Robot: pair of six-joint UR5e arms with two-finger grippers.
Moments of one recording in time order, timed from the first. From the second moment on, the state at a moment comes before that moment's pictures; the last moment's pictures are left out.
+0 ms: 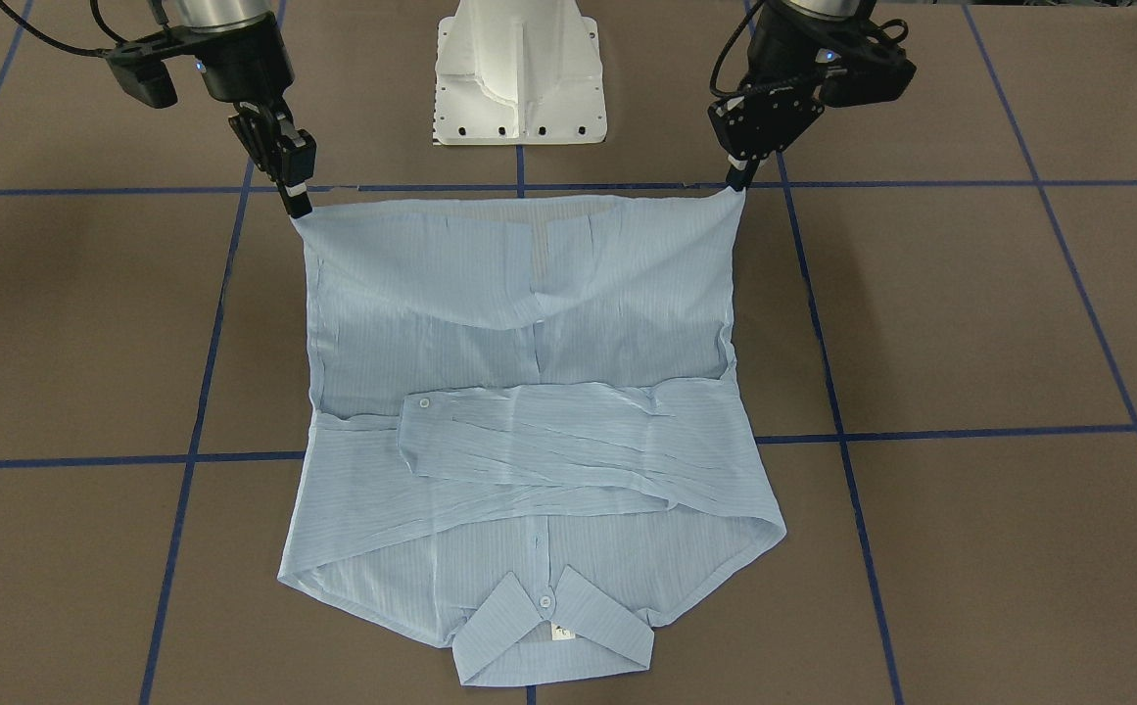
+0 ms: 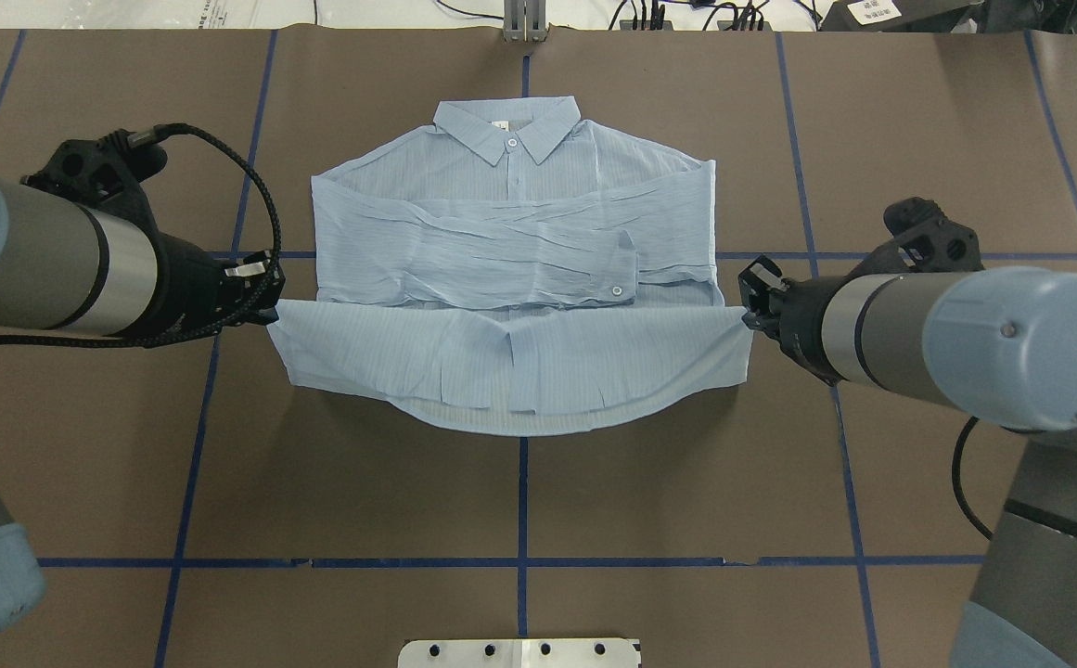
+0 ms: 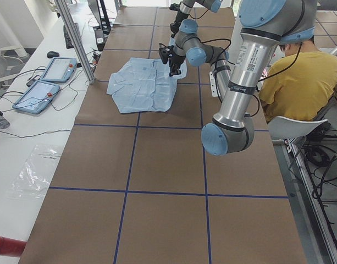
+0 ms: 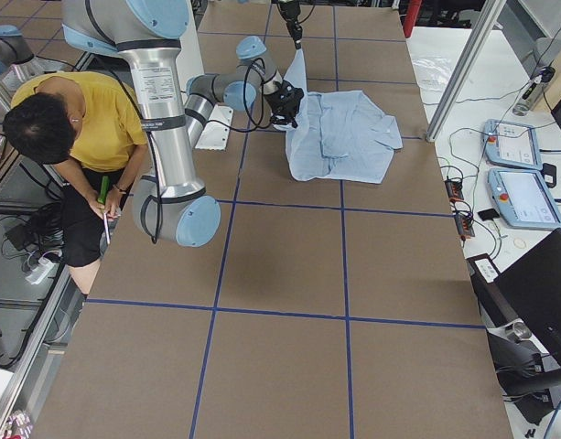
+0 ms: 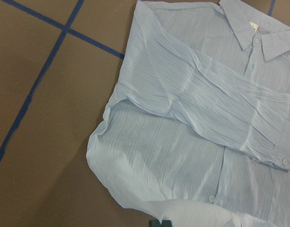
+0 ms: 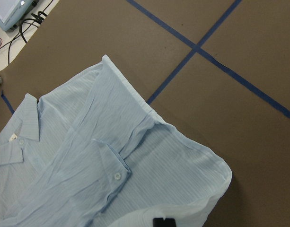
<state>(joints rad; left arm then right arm) -0.67 -1.93 -2.25 -1.47 -1.82 -1.56 0.54 -1.28 2.26 -1.63 1.53 2.06</state>
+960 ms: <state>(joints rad) -0.82 -2.13 -1.56 -1.91 -1.82 -1.47 0.74 -0.95 1.59 -1.49 1.55 1.92</state>
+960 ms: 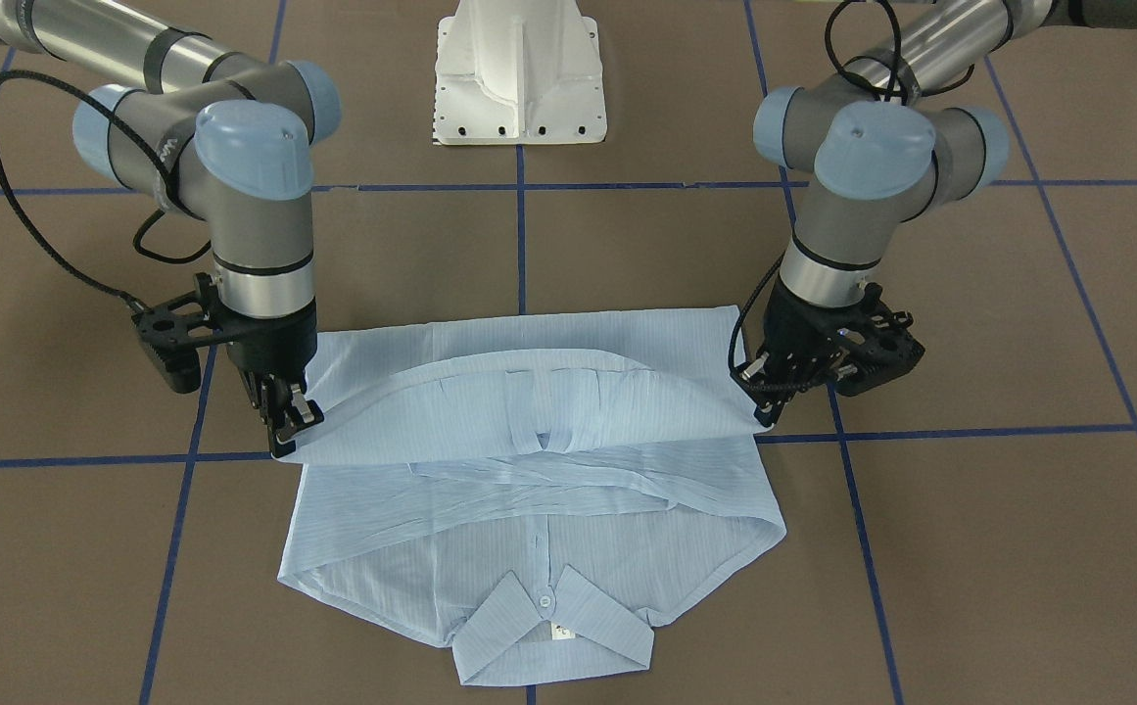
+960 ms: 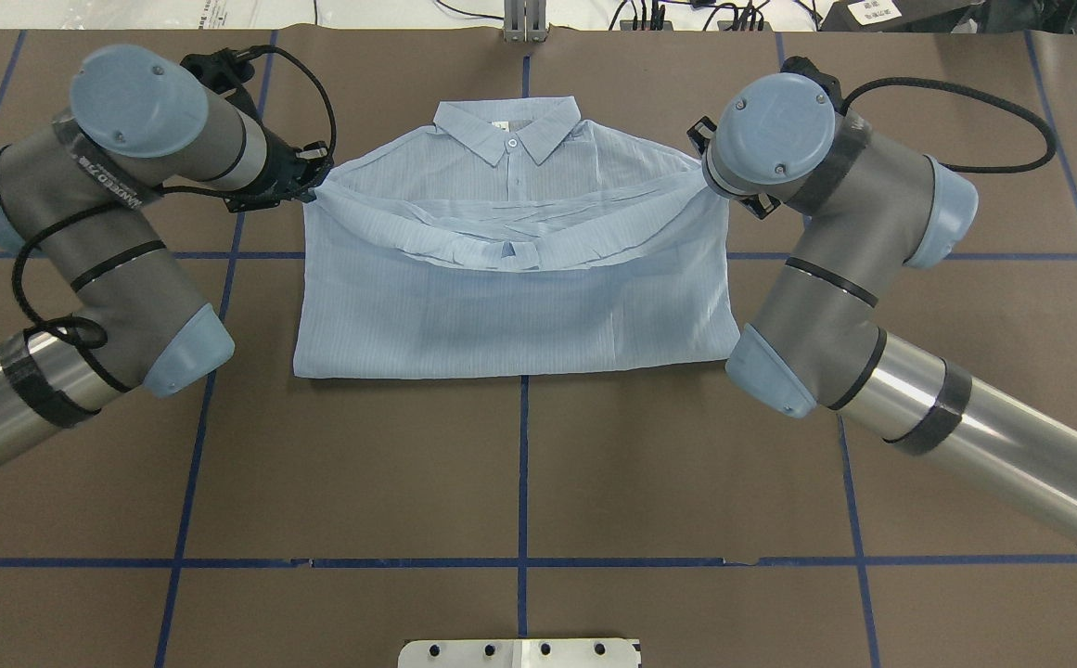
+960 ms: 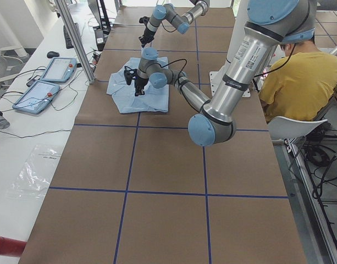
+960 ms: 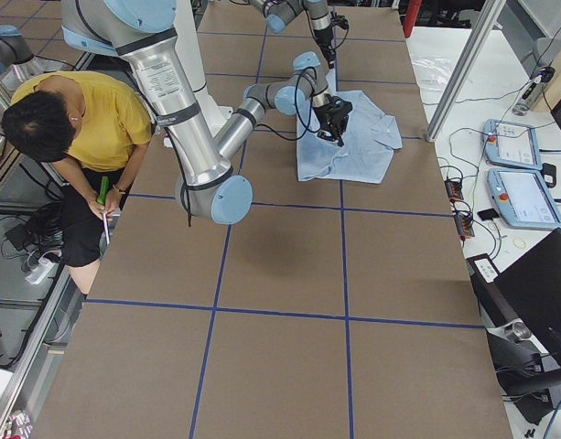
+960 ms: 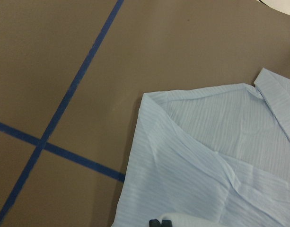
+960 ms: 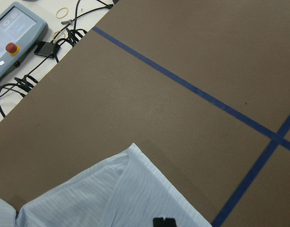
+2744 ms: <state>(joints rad) -0.86 -2.28 -1.12 -2.21 -1.77 -1.42 0.79 -0.80 1.18 -1.25 1.59 1.85</state>
